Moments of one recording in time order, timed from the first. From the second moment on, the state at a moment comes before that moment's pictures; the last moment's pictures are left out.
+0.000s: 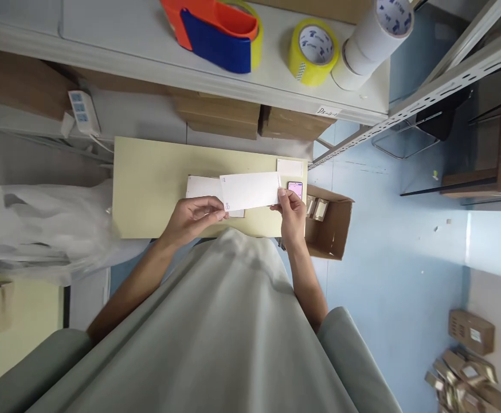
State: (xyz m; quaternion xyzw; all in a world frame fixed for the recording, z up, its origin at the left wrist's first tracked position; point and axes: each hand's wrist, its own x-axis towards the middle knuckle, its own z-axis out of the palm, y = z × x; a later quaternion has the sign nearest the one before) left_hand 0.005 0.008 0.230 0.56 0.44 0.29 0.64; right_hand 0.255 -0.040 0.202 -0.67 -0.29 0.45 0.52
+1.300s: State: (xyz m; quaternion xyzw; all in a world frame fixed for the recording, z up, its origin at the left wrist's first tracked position) left_hand -0.221 0.019 0.214 0.62 0.38 0.34 0.60; right_hand -0.012 -0.032 0.272 -0.60 -0.60 0.41 0.33
